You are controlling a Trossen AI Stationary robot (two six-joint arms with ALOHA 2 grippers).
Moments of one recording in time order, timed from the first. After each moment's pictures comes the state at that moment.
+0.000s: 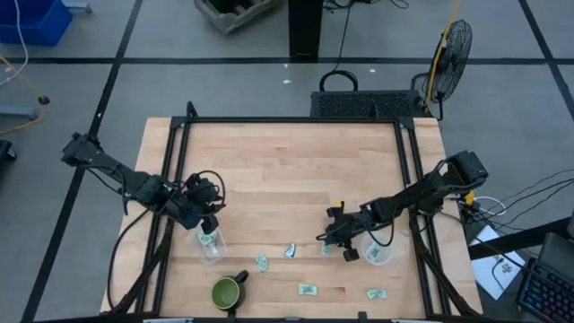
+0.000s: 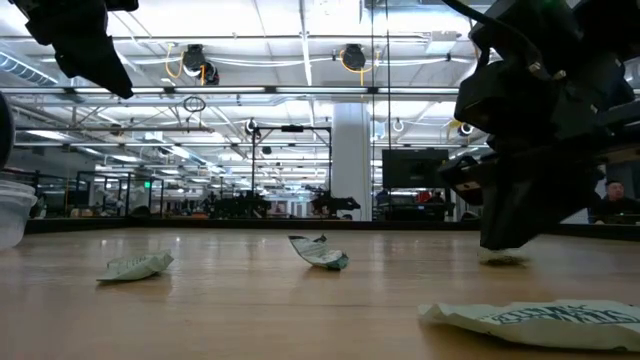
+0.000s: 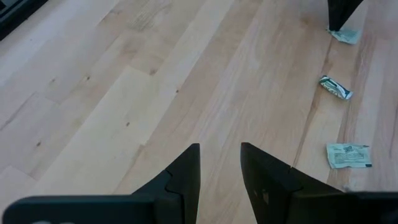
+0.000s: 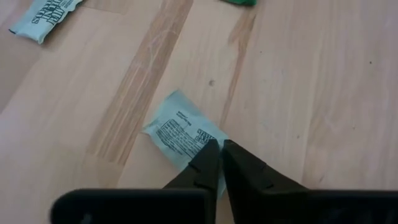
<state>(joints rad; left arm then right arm) -0.49 0.96 0.80 -0.86 -0.52 -0.83 0.33 1.62 0.56 0.16 -0.05 0.06</state>
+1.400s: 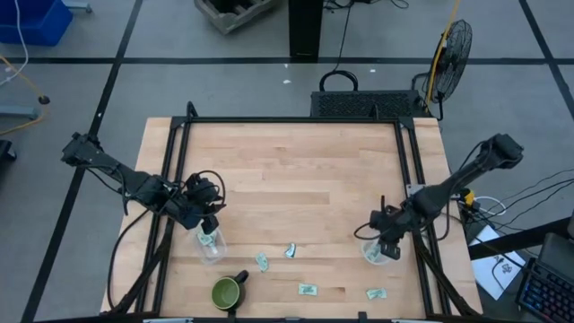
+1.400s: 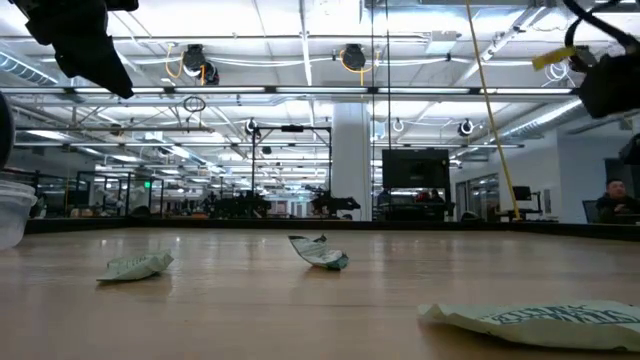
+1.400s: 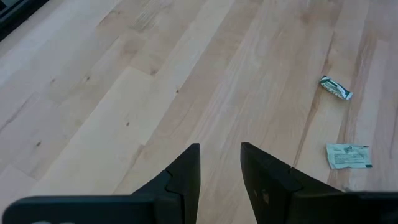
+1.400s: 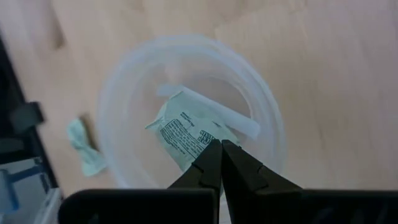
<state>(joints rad) -0.49 0.96 0.80 -0.86 -0.52 -0.83 0.57 1.00 0.49 -0.66 -0.13 0.96</state>
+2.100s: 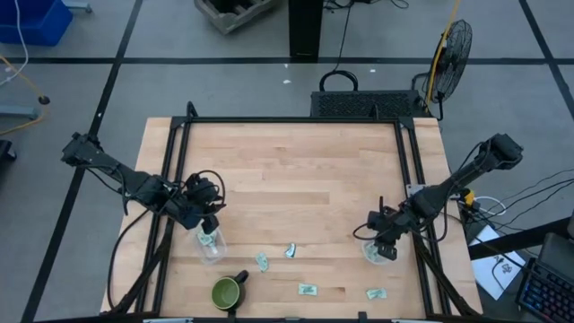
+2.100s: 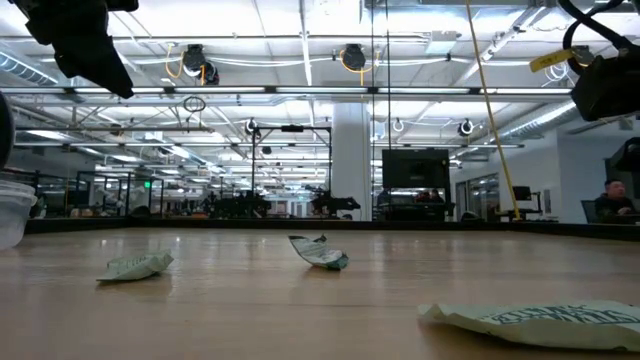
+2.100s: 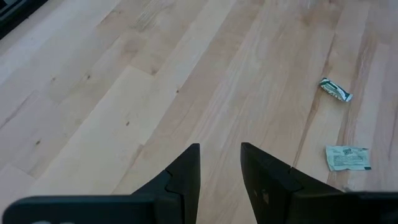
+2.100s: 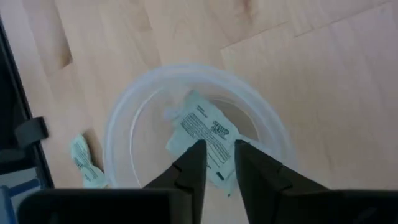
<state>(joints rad) -0.49 0.96 0.80 -0.86 -0.53 -0.85 0.57 1.01 0.46 -0.57 -0.10 0.96</state>
